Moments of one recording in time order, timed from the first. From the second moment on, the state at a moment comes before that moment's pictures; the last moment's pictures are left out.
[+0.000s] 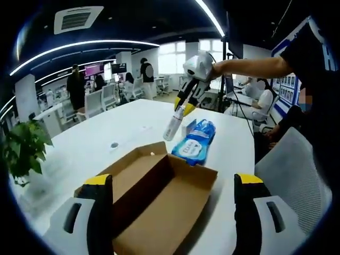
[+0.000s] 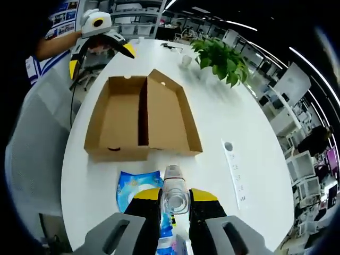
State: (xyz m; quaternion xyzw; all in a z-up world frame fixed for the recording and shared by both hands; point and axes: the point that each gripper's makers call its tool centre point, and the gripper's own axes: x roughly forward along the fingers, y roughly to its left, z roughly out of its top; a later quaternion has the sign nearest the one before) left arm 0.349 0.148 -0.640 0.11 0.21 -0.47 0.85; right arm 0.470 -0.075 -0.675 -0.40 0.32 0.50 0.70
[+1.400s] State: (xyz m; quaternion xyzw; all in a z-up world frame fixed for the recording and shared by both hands) left arm 0.326 0.228 -0.650 0.08 0.23 -0.37 0.90; right arm 0.499 -0.105 -0.743 -0.47 0.43 0.49 0.59
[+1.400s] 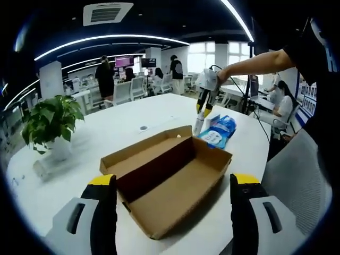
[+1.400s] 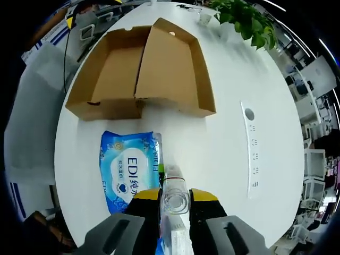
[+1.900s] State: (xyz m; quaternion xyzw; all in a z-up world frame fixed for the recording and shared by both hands) left arm 0.319 0.238 -0.659 0.07 0.24 -0.36 0.90; right arm 0.500 -0.107 -0.752 -0.49 0.45 0.49 0.57
